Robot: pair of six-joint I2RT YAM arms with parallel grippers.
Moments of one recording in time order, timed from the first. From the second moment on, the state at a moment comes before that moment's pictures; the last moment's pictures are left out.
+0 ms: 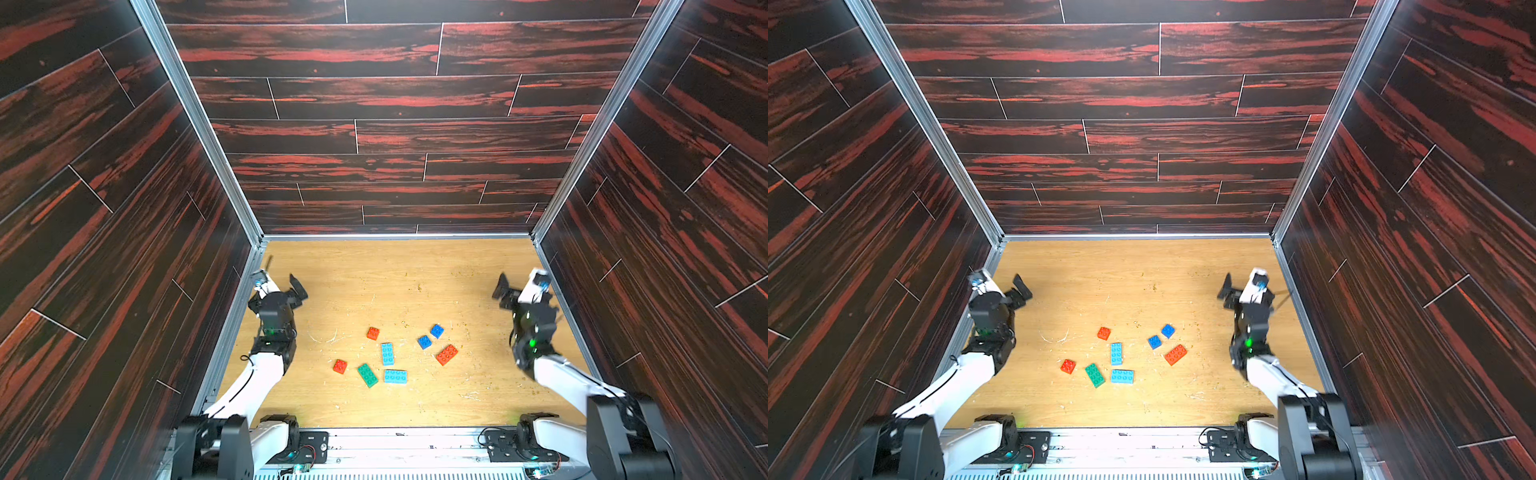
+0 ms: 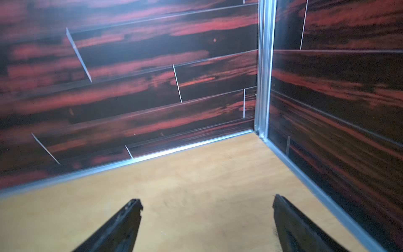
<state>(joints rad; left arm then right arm) 0.00 1.10 0.52 0.39 -0.38 -0.36 0.11 1.19 0.47 0.68 0.24 0.22</state>
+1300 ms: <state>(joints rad) -0.61 1.48 0.75 -0.28 0.07 -0.79 0.72 1.24 0.73 -0.34 0.11 0.38</state>
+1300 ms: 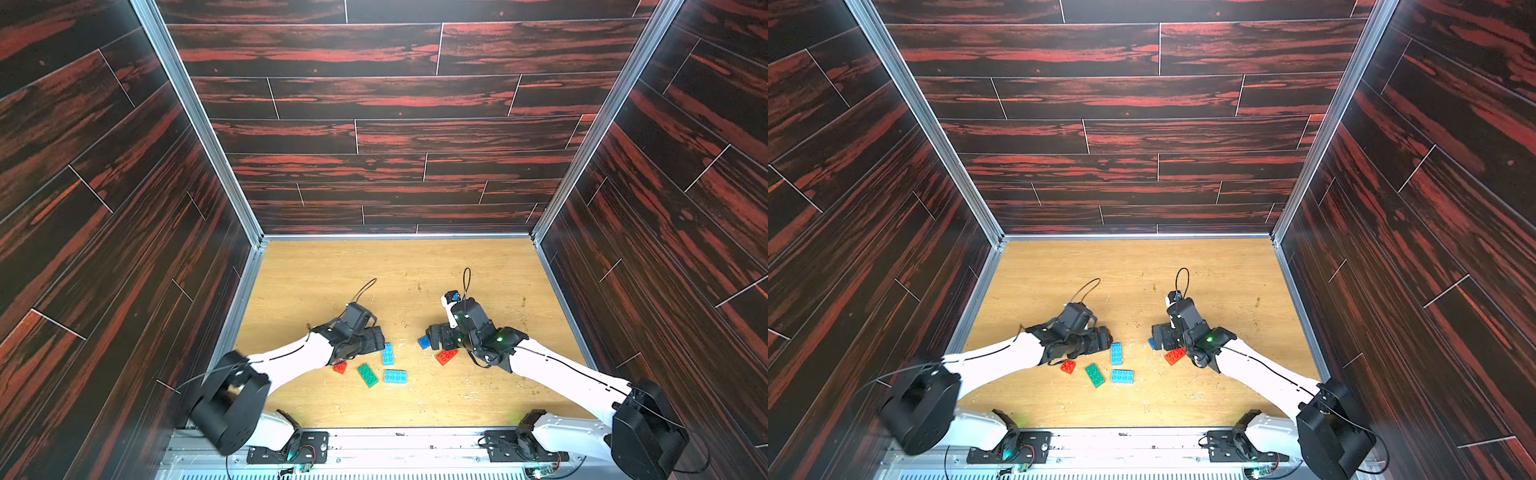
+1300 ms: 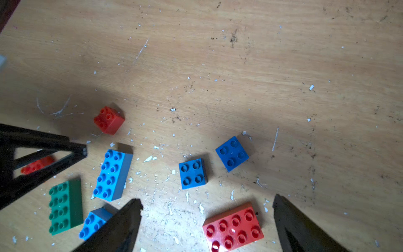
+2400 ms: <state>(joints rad) -0.66 1.83 1.07 -0.21 0.07 -0.74 0.72 1.25 0.76 -0.43 0.19 0.38</state>
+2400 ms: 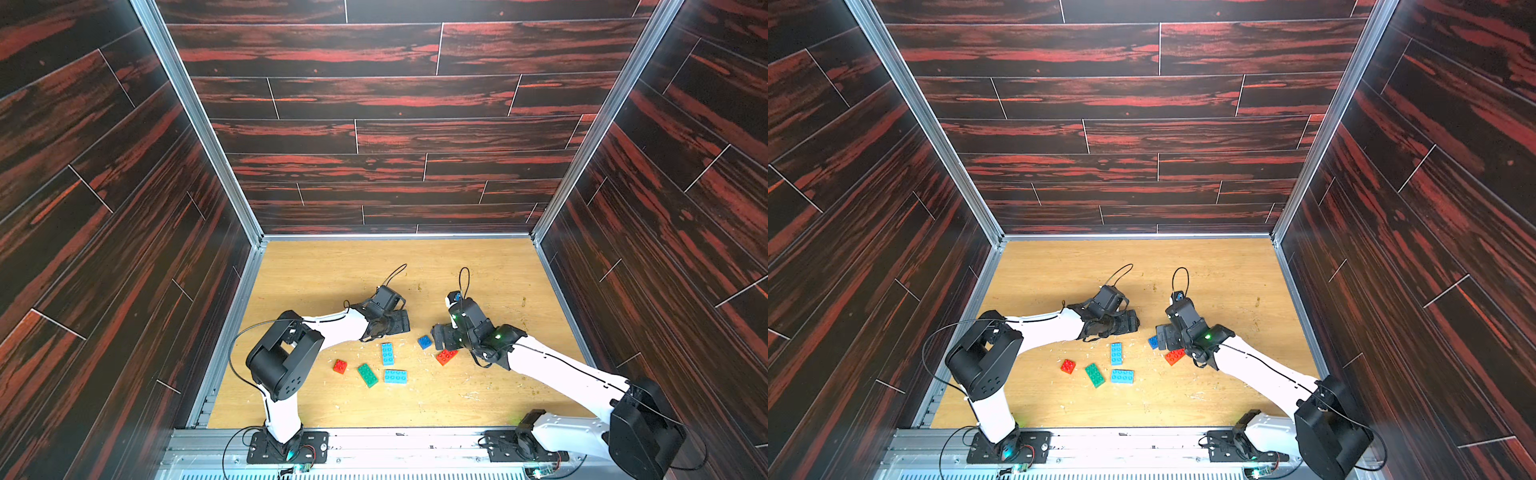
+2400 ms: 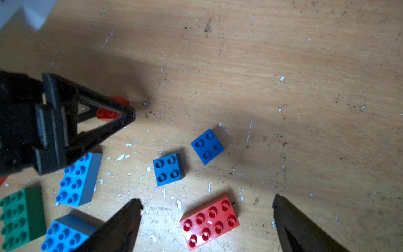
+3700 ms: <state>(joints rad) -0.66 1.77 1.15 -0.35 0.00 -0.69 0.80 1.24 0.82 -0.54 0.08 0.44</state>
